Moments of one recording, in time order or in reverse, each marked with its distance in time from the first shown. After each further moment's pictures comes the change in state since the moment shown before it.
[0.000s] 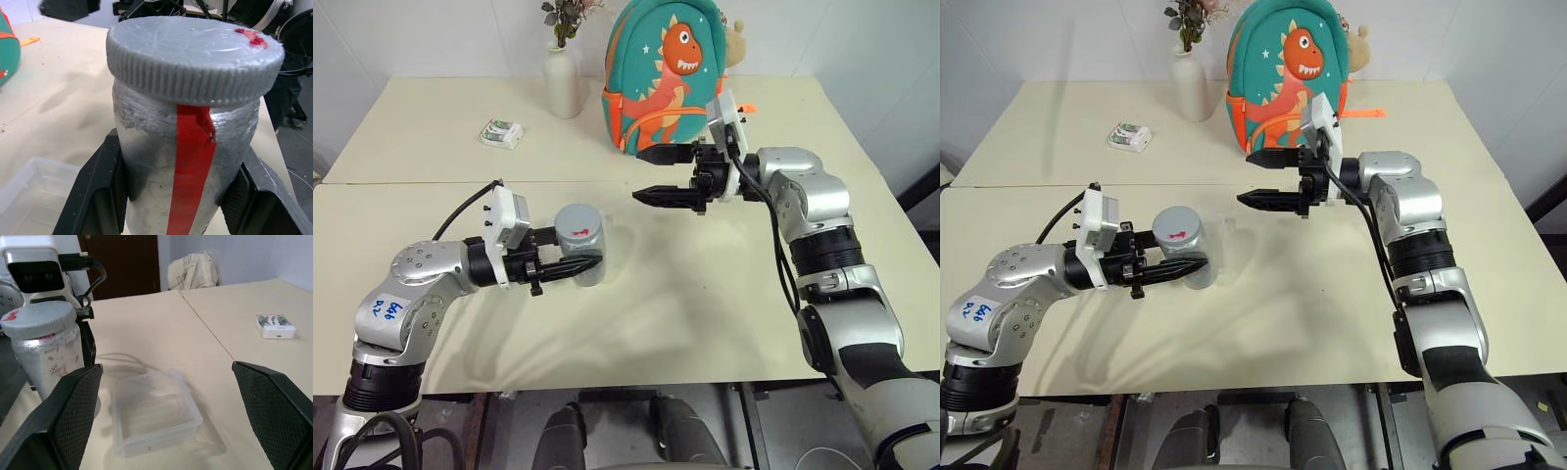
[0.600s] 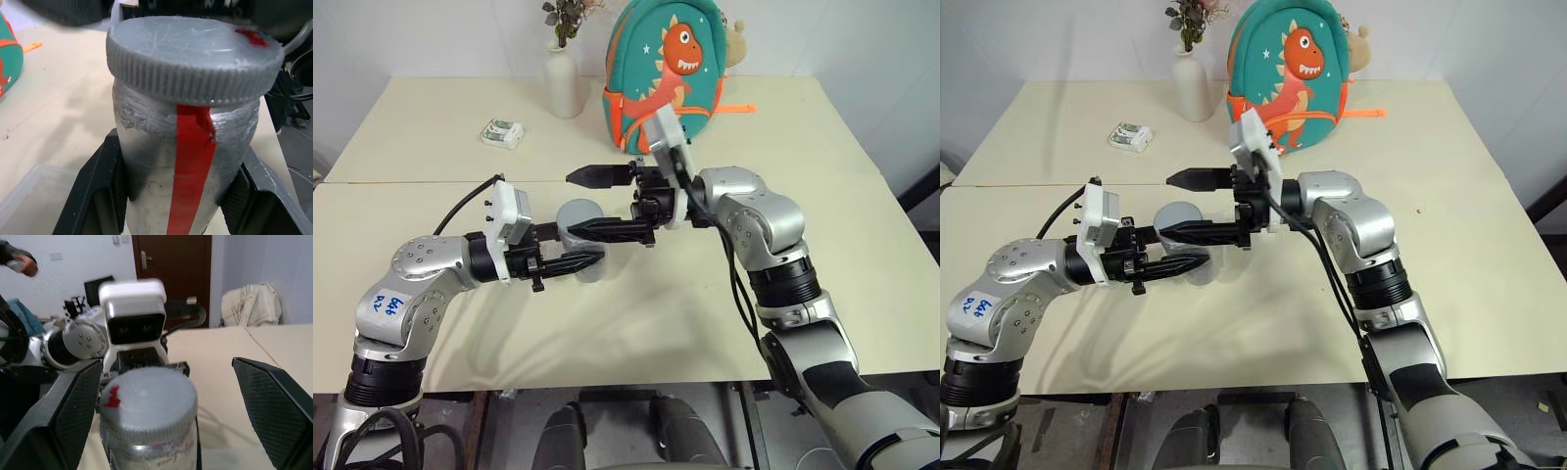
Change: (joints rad) left arm -0.032 -0.002 -0.020 0.007 0.002 0.000 0.002; right arm 0.119 0.188 0.092 -0.396 0.082 0.181 -0.145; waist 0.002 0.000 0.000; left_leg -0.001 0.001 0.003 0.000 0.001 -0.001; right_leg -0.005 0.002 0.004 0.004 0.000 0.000
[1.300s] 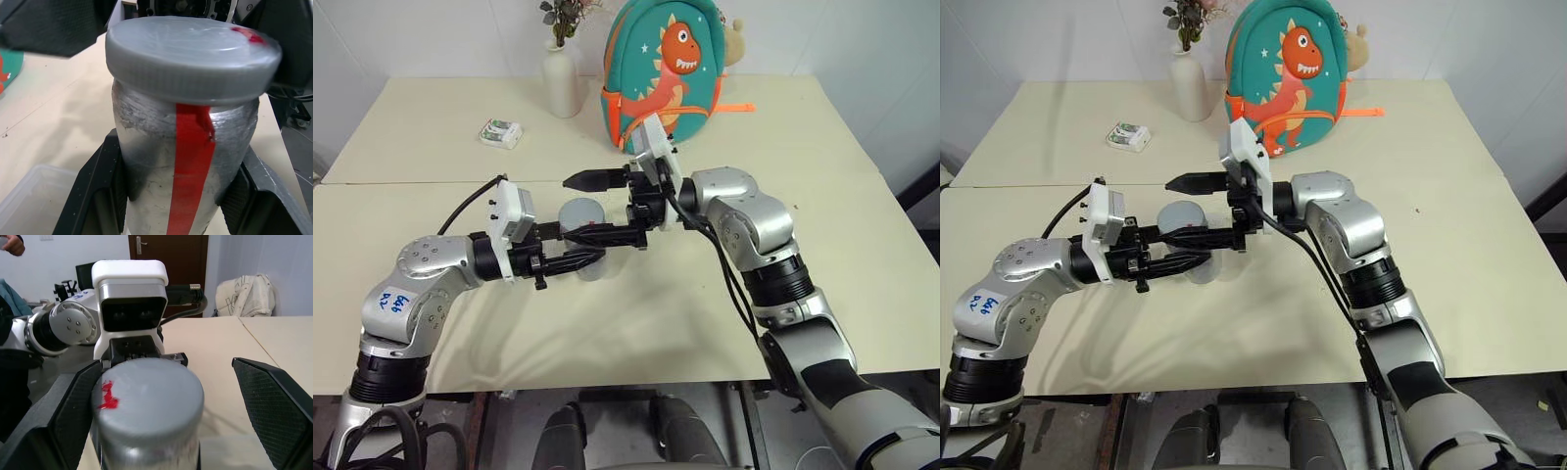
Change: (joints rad) left arm -0.007 -0.011 -0.009 0.034 0.018 0.000 0.016; right arm -0.014 -0.027 0.030 0.076 -0.053 -0.096 0.025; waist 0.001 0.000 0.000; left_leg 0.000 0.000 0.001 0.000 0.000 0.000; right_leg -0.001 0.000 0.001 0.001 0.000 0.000
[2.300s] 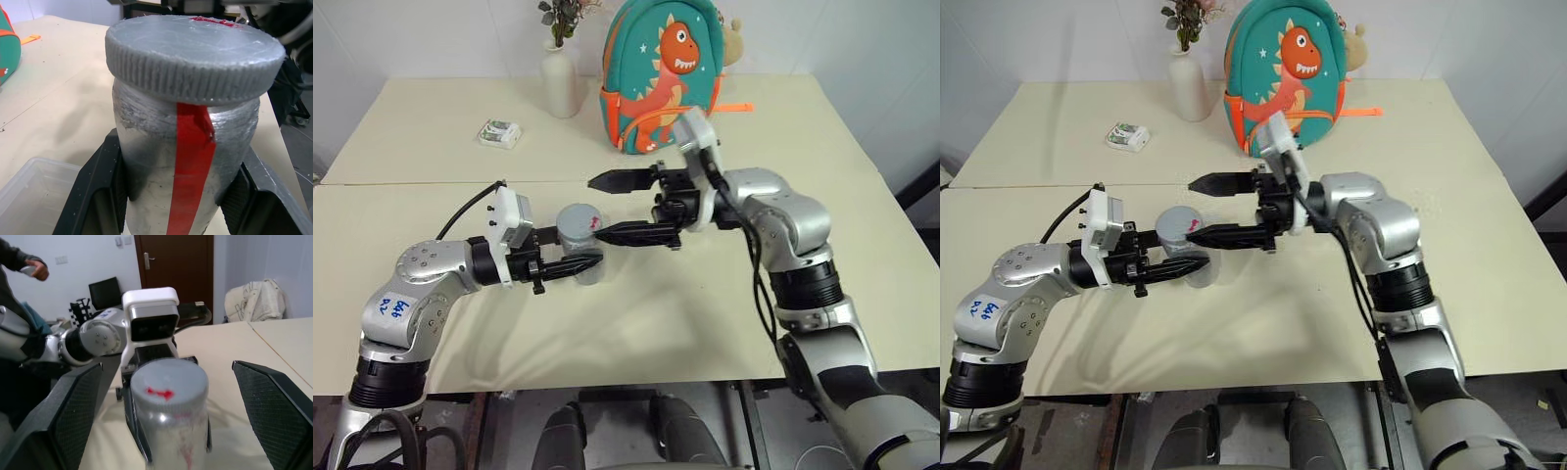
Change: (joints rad) left arm 0.027 -0.010 0.008 -0.012 0.010 -0.018 -0.019; right arm 0.057 -0.025 -0.059 -0.134 0.108 0.161 -0.006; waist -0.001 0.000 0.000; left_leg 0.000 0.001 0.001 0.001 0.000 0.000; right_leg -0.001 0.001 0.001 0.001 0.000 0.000
